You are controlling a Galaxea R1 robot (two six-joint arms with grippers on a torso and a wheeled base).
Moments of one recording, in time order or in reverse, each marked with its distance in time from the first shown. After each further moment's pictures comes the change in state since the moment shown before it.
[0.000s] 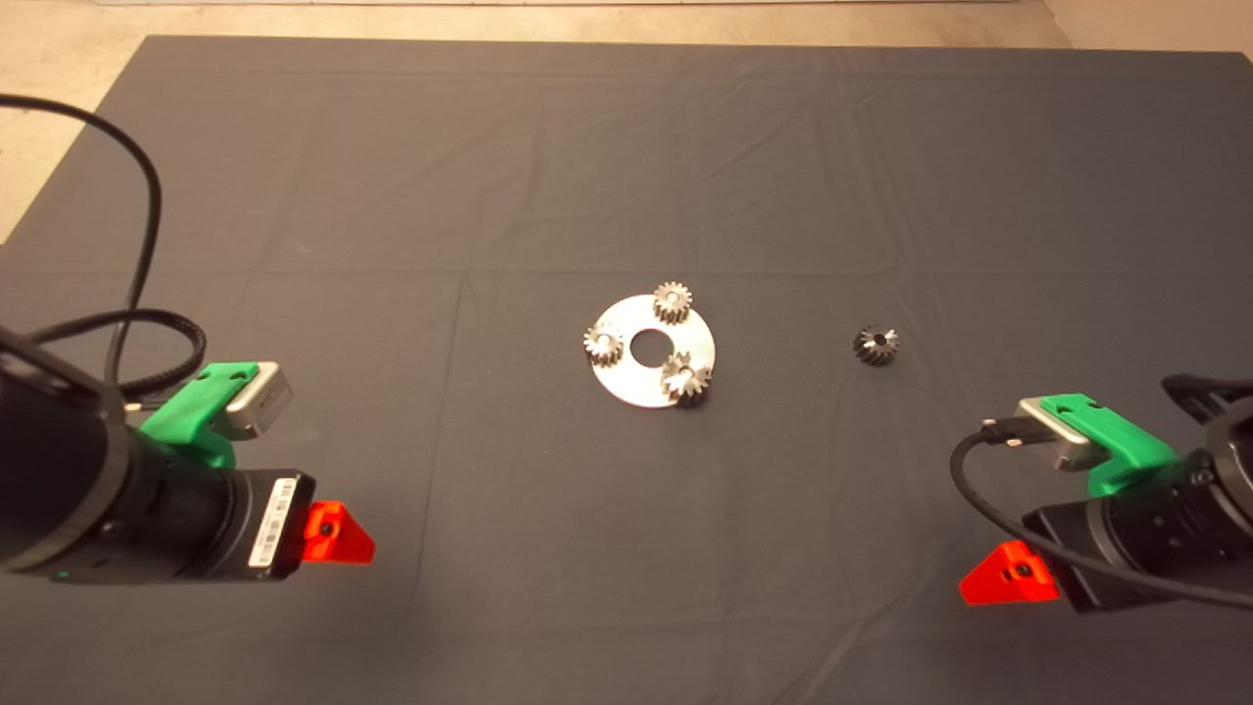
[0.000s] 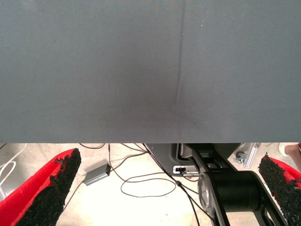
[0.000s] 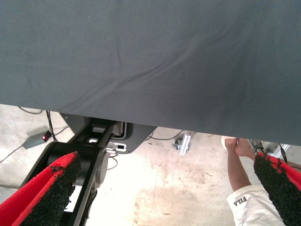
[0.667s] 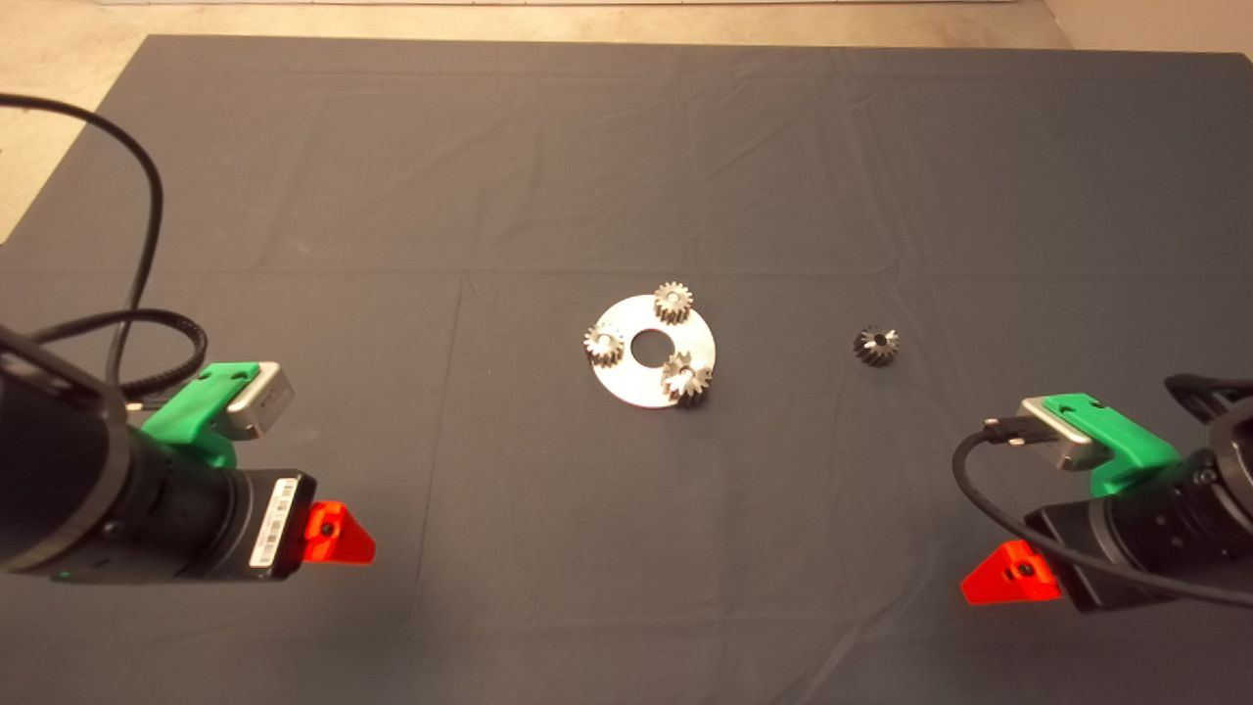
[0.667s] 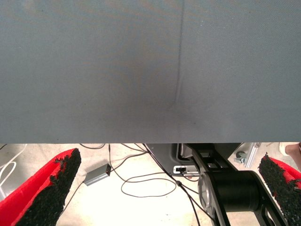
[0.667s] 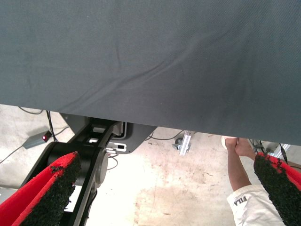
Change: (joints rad) left arm 0.000 0.003 0.000 0.000 0.000 0.000; right arm 0.000 -0.005 0.000 0.000 0.000 -0.002
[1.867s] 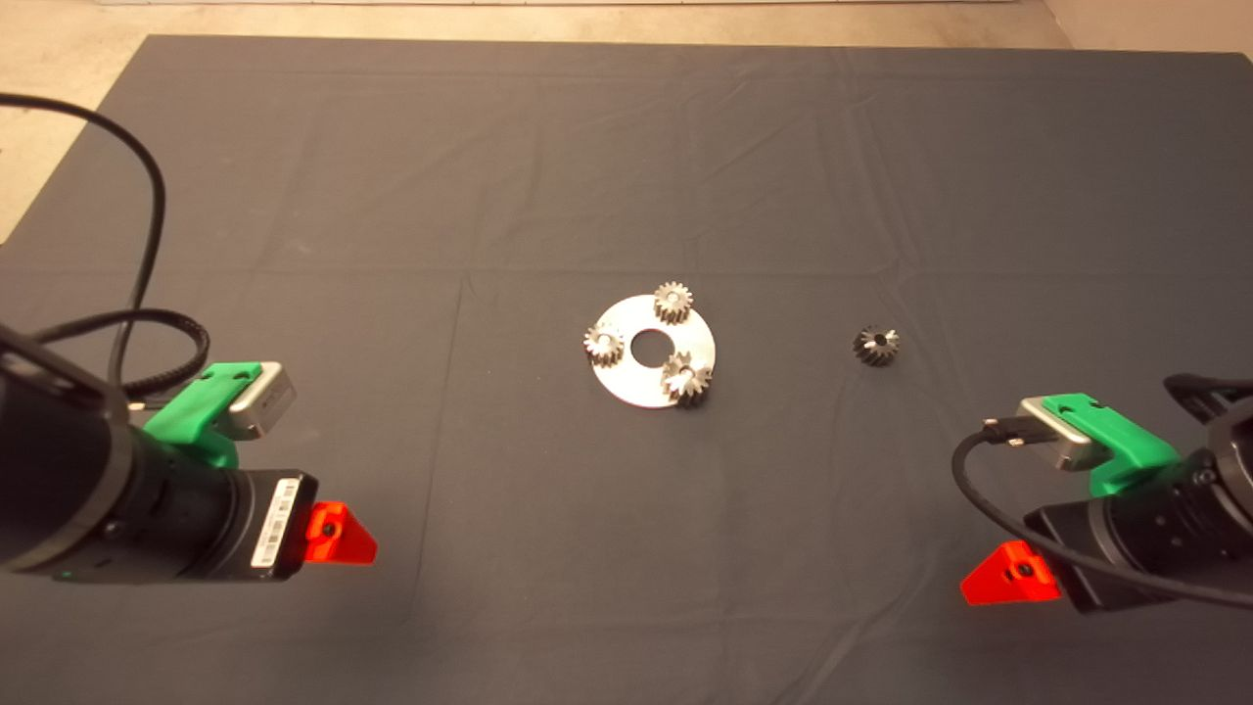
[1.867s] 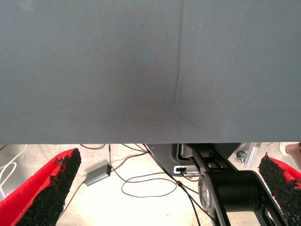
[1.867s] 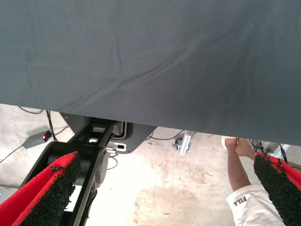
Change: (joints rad) left arm 0.000 0.005 0.000 0.000 0.000 0.000; right arm 0.000 0.003 0.000 0.000 0.000 0.000
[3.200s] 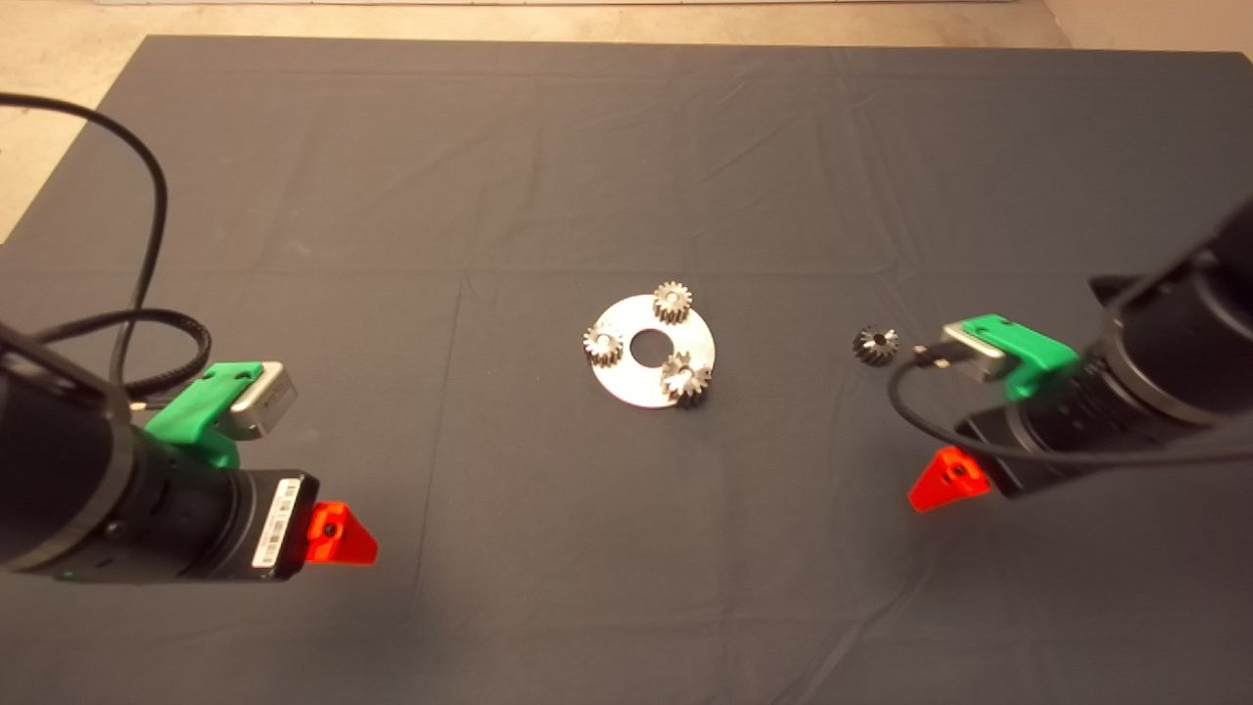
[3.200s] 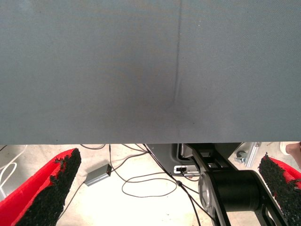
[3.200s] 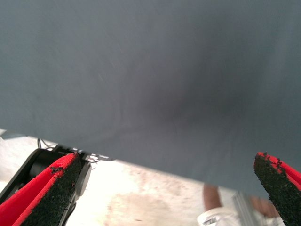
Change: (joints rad) left arm 0.000 0.001 0.000 0.000 0.000 0.000; right arm 0.000 0.115 -0.301 -0.005 -0.001 -0.377
